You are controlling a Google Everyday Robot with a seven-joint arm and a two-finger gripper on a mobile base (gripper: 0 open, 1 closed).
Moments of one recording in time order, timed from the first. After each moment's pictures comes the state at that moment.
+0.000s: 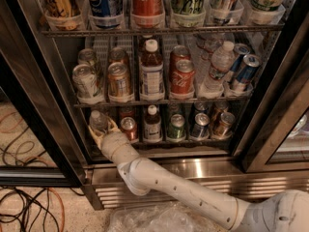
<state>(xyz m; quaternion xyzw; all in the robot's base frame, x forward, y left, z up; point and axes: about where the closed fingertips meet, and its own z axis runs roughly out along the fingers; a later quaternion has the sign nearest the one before) 0.636 0.191 0.651 -0.24 0.63 0.24 0.70</state>
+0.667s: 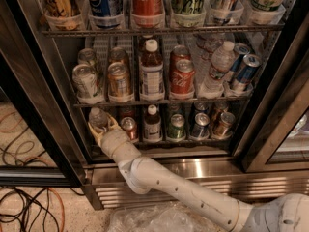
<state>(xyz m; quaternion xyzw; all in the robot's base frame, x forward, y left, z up) 0.637 0.181 0.676 -0.23 0.62 0.24 0.72</state>
